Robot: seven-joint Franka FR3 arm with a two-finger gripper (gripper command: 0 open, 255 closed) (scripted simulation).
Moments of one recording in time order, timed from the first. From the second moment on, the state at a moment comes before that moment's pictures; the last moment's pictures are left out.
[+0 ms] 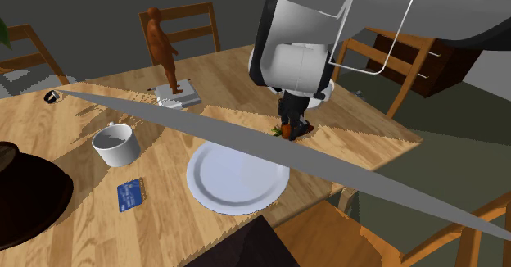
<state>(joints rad) 0.46 0.70 0.26 -1.80 -0.14 2.45 0.96</state>
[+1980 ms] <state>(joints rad) 0.44 0.42 0.32 -2.00 -0.07 2.37 0.98</state>
